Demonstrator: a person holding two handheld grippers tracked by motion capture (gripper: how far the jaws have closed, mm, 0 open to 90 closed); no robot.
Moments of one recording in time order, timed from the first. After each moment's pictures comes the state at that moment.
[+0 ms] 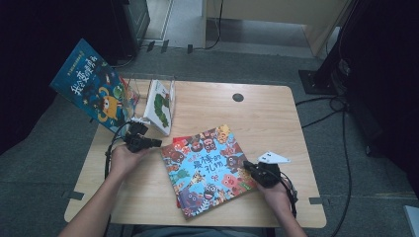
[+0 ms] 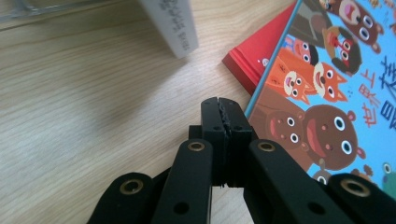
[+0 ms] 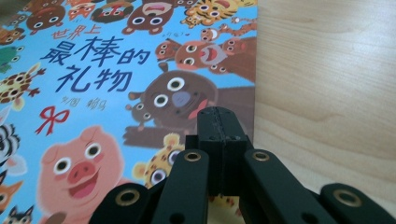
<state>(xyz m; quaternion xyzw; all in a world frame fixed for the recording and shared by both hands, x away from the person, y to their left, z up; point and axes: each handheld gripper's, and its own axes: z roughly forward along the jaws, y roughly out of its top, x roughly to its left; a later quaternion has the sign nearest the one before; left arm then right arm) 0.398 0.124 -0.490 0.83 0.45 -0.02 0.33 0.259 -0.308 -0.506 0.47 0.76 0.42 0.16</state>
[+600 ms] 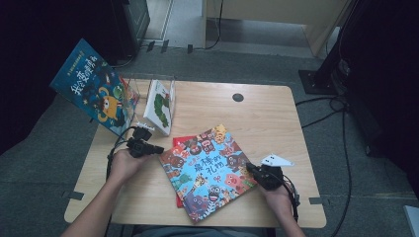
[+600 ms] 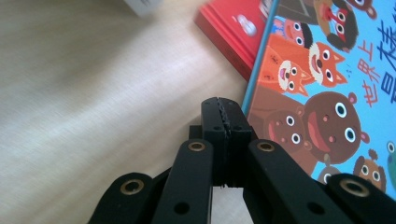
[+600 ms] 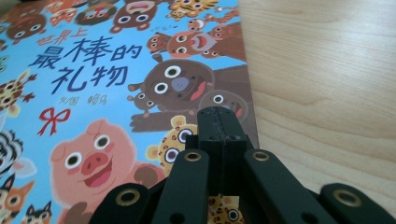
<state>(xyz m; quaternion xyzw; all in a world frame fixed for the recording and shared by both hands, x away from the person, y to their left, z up) 0.379 0.118 -0.492 0.85 0.43 -0.04 0.30 0.252 -0.315 -0.509 0.48 0.75 0.42 0.16</state>
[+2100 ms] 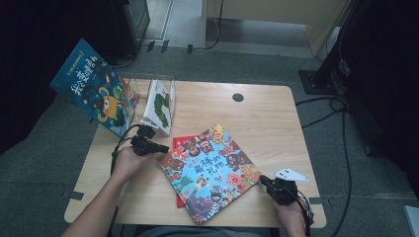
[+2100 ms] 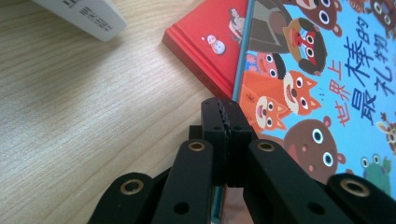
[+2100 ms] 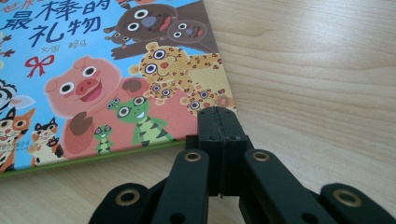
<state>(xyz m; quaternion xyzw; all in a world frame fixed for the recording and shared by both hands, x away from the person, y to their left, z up) 0.389 0.106 -0.489 0.85 0.41 -0.07 0.31 0.208 -0.342 -0.509 0.53 0.74 0.38 0.18</state>
